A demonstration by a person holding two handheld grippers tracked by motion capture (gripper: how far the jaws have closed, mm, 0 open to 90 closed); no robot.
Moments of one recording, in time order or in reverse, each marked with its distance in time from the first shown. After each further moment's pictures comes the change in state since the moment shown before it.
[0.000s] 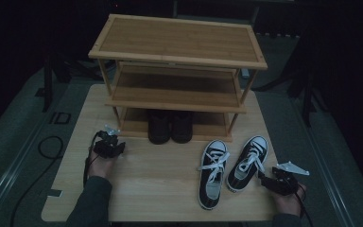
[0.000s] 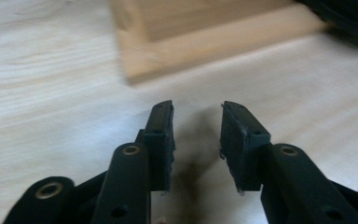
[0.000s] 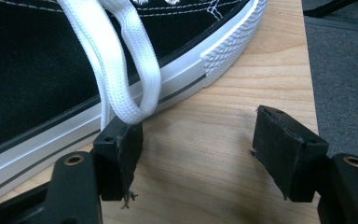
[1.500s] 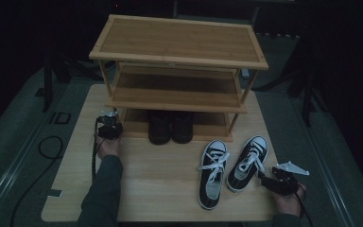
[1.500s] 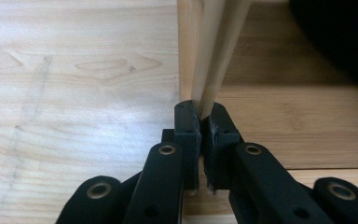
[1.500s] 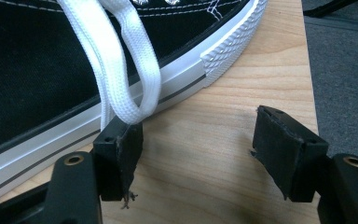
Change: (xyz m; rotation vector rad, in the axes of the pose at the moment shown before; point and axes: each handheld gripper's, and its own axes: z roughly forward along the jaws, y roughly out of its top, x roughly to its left) left arm 0.009 0.040 0.040 -0.090 0.137 -0.232; right arm 0.000 0.000 0.000 0.000 -0.001 0.000
